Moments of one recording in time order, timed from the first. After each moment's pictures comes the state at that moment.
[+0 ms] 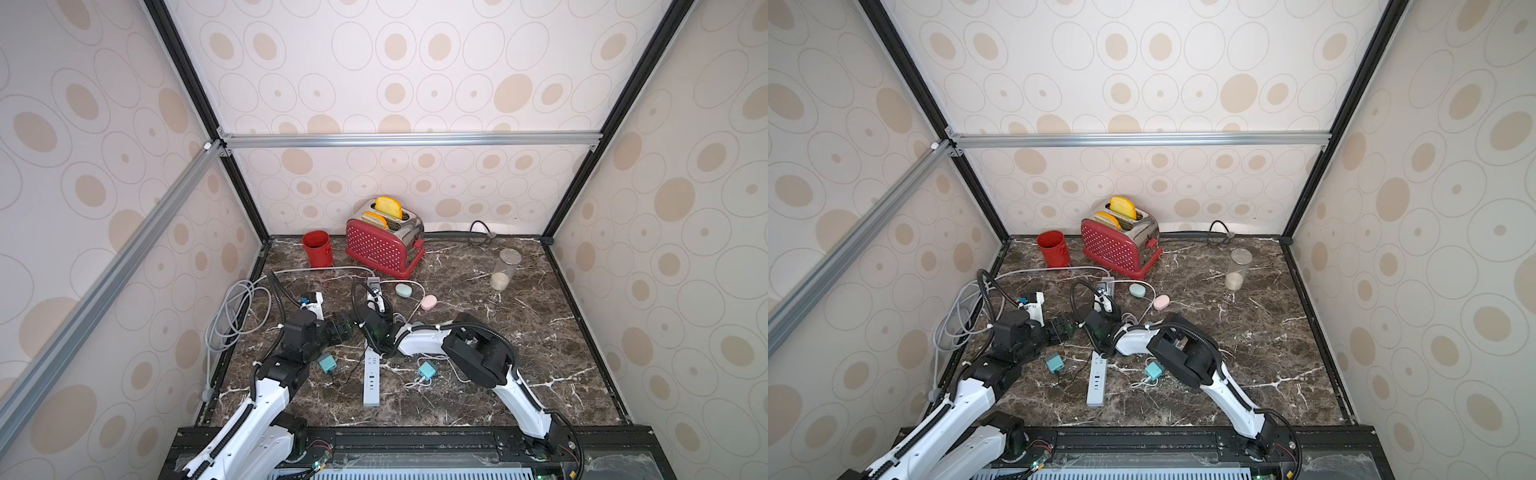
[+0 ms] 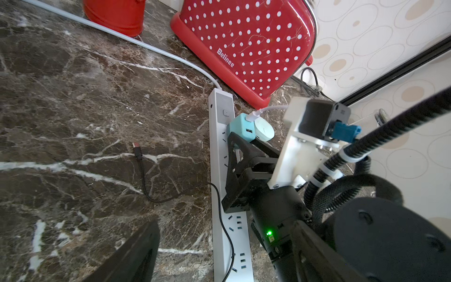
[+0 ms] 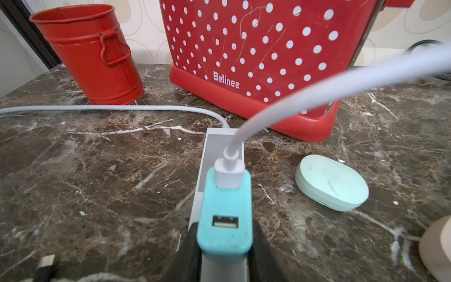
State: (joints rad) left arm -0.28 0.81 0.44 -0.13 0.11 -0.56; right arm 1.03 2.32 1.51 0.22 0.83 0.48
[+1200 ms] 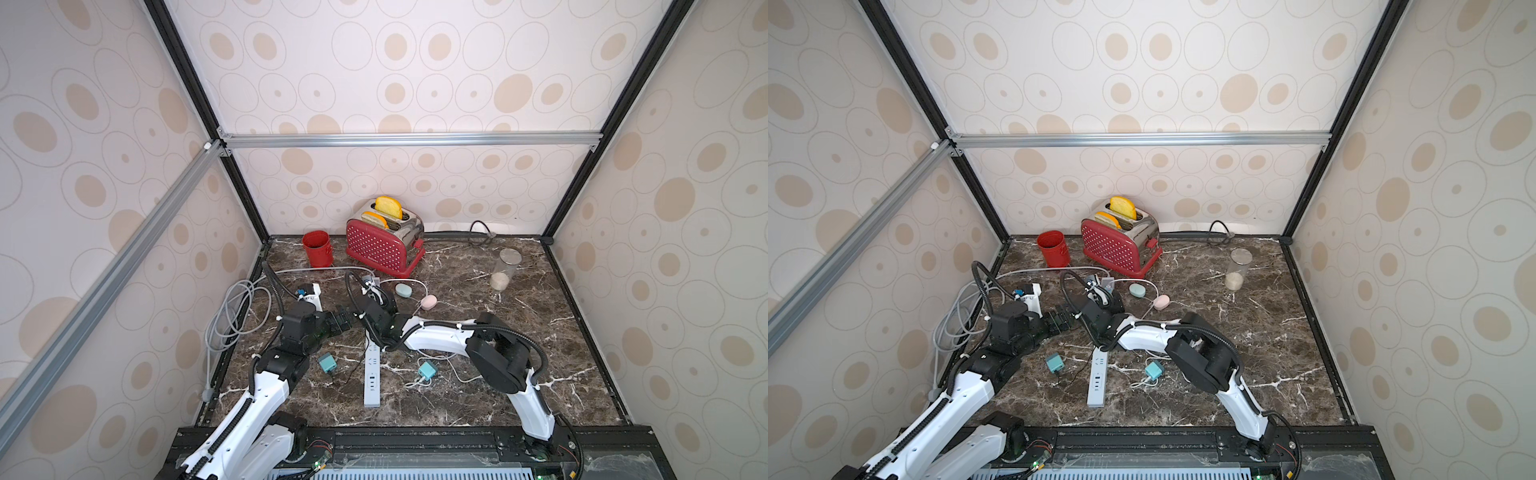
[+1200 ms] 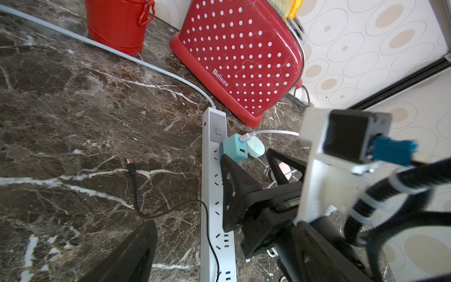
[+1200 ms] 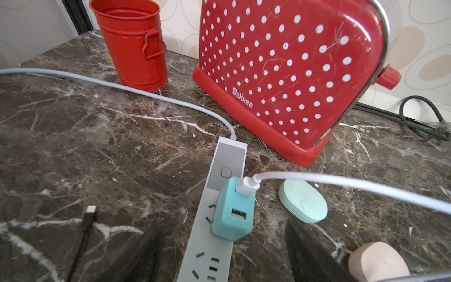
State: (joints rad) left arm -0.28 0.86 0.53 -0.15 0.09 -0.60; right arm 1.04 2.14 1.52 0.01 0.75 0.33
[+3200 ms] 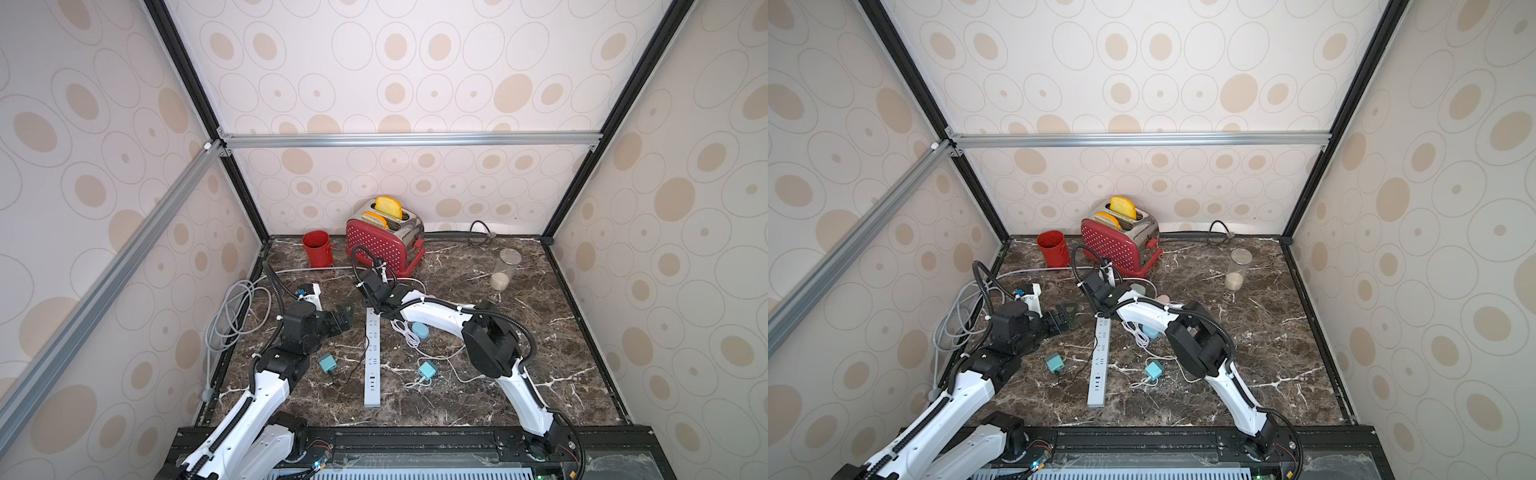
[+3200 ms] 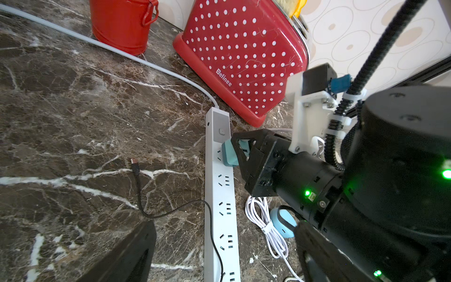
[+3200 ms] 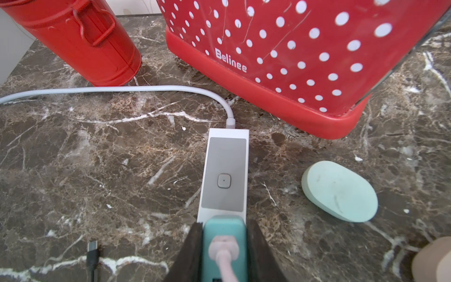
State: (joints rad) left arm -0.28 0.86 0.53 -0.15 0.08 -0.59; right arm 0.91 2.29 1.85 -0.38 0.49 0.65
